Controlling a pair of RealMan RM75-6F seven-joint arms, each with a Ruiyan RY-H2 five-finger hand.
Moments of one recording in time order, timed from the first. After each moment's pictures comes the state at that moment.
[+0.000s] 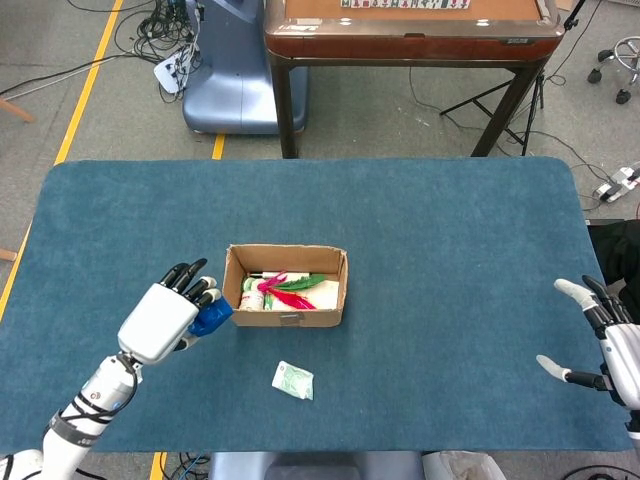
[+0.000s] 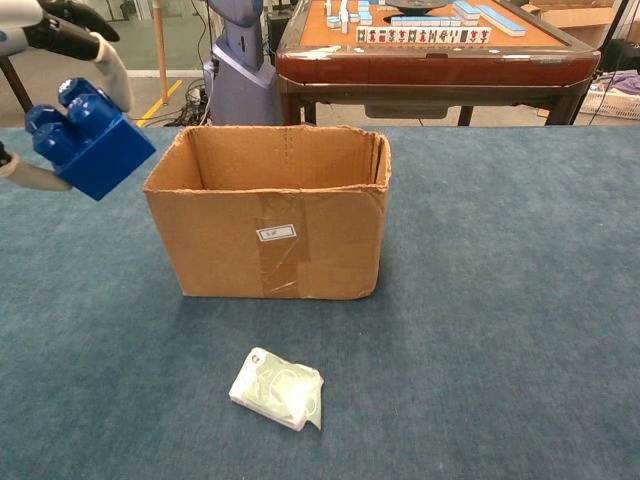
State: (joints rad) left arm -0.52 -1.11 -0.13 -1.99 1.52 1.20 0.60; right arm 0.04 -0.85 0.03 -1.84 -1.61 1.53 0.37
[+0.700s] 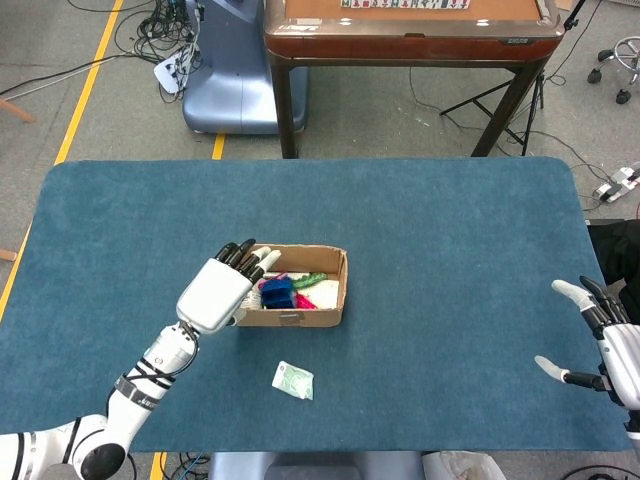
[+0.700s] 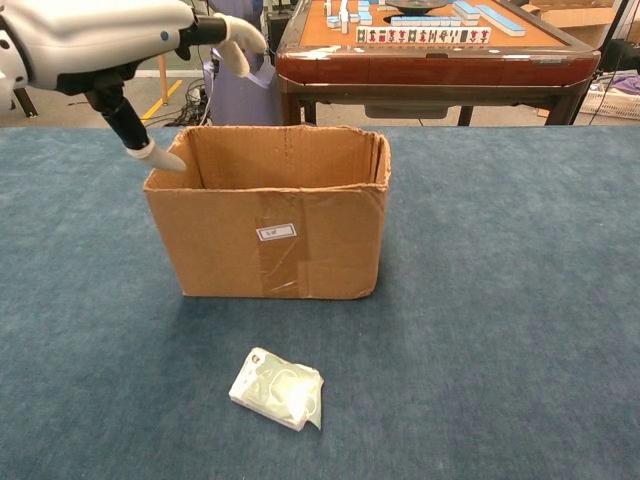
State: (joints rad) left arm -0.73 -1.28 -0.24 -1.98 1.20 1.11 0.82; right arm 0.05 -0.85 0.02 -1.84 -1.62 1.53 0.38
